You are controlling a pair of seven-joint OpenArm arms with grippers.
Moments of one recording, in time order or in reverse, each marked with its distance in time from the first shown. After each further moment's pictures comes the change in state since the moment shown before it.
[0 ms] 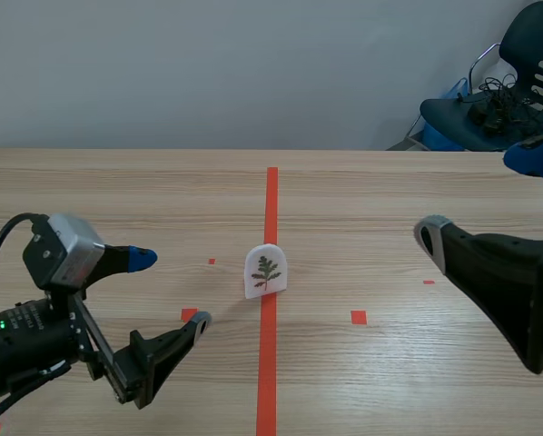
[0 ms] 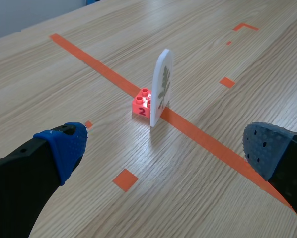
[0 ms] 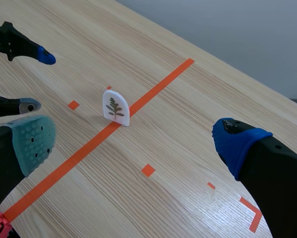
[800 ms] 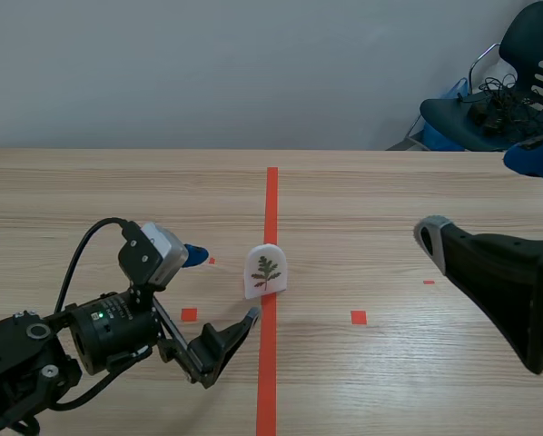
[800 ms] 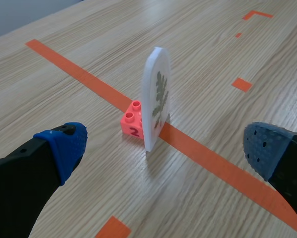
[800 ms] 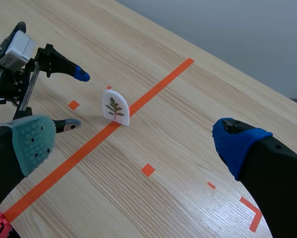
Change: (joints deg) left arm -14.5 7.8 12.9 -17.1 6.0 7.6 -5.5; right arm 0.0 0.0 0.0 0.0 0.0 0.0 0.0
